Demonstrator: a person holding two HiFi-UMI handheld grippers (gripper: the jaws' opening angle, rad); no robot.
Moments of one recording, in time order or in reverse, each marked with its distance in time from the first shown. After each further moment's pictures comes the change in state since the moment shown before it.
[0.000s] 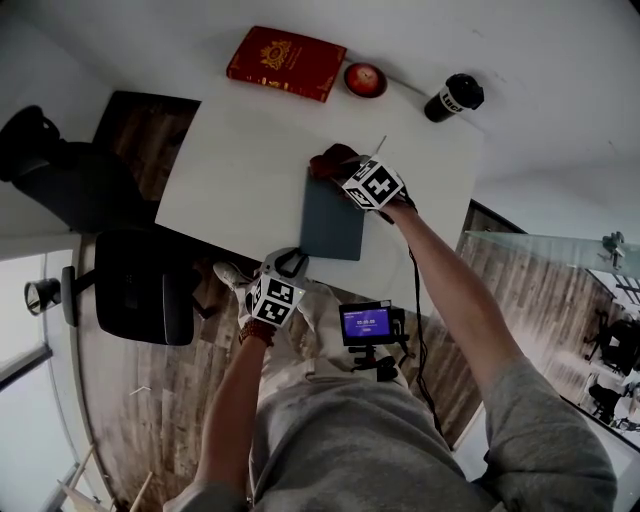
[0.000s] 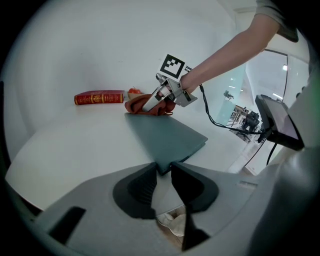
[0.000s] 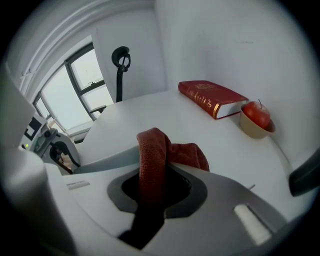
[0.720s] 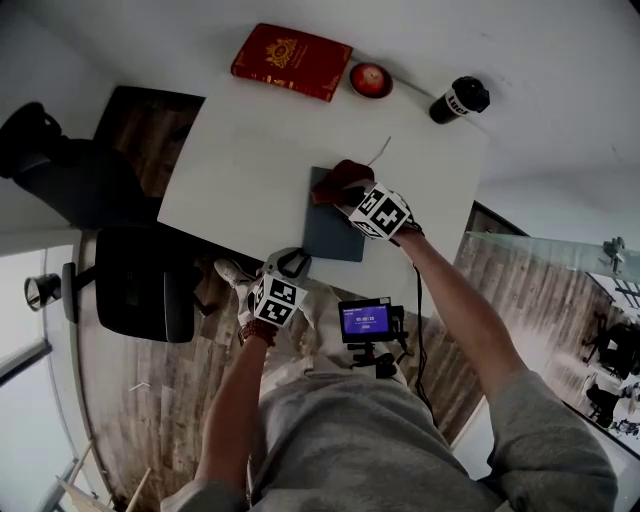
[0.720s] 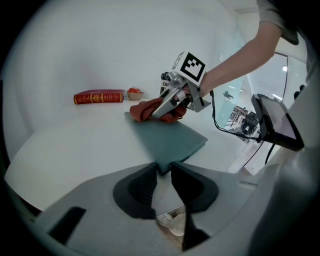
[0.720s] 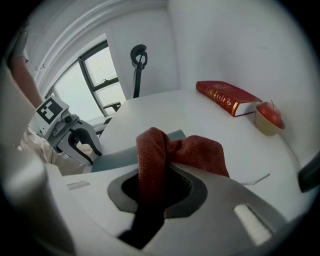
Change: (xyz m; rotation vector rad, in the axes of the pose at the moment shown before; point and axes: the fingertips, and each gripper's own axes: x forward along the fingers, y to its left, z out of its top) left arm -0.001 0.000 0.000 -0.003 0.006 -0.007; right arm -0.010 0.057 -0.025 -0.090 -0.006 0.092
